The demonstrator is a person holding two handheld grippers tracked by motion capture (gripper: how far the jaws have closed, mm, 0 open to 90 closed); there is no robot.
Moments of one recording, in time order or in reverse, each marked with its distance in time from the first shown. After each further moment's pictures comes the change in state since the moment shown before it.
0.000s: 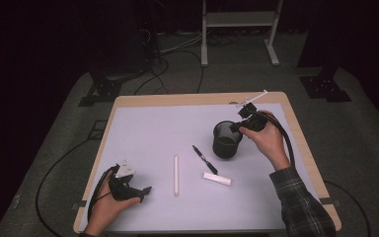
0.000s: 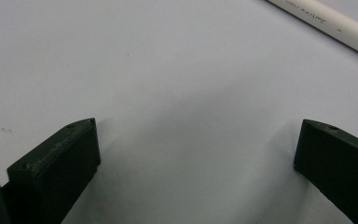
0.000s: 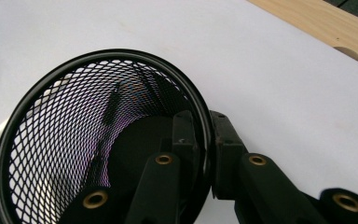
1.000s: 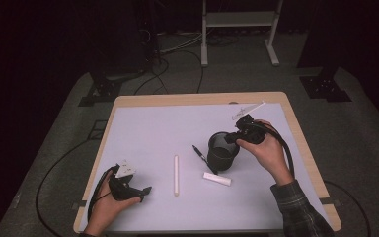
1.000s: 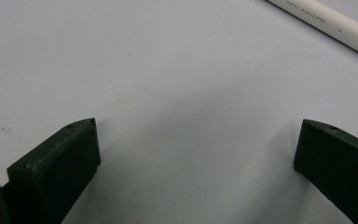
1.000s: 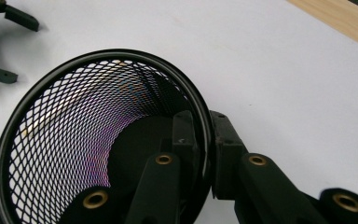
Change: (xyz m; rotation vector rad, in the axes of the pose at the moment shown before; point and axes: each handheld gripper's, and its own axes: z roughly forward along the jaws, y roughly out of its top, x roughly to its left) left arm 0.000 0.000 0.000 0.000 0.001 -0.001; right arm 0.040 -0.015 -0.016 -0.025 0.072 -0.086
